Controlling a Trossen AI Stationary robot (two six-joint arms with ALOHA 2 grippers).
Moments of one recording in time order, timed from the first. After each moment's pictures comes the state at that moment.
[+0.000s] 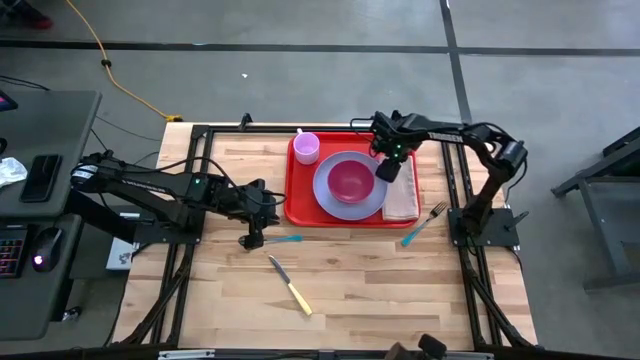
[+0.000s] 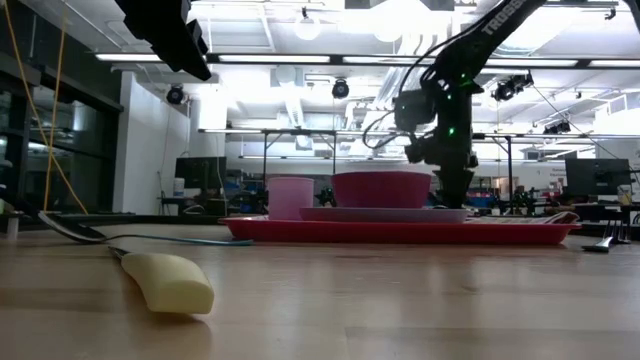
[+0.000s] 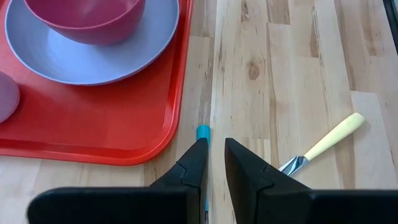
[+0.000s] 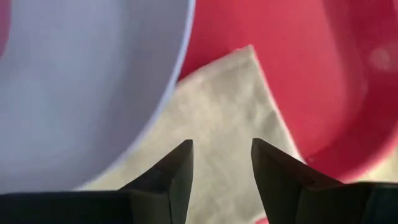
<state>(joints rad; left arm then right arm) -0.16 1.13 0.95 -0.65 -0.12 -0.19 -0.68 1.72 1.13 -0.87 0.09 -0.14</state>
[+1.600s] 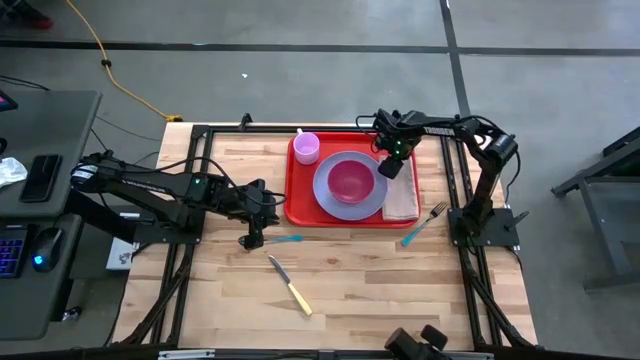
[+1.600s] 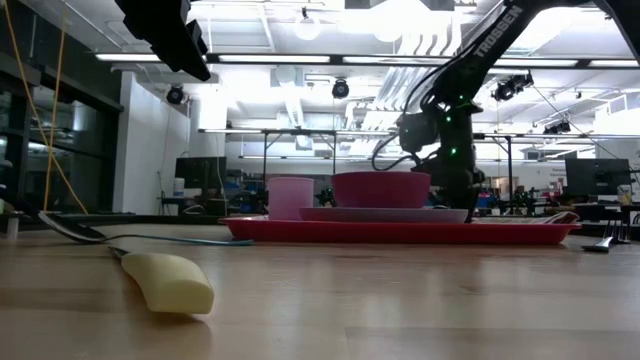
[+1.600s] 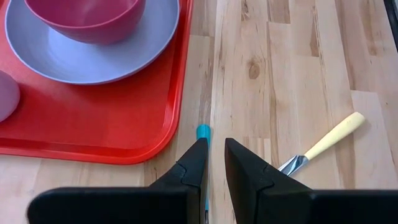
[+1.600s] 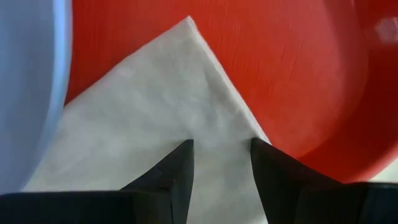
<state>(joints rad) -0.16 1.13 0.95 -0.66 -0.12 -0.19 -0.78 1.82 1.13 -0.84 0.10 -0.16</state>
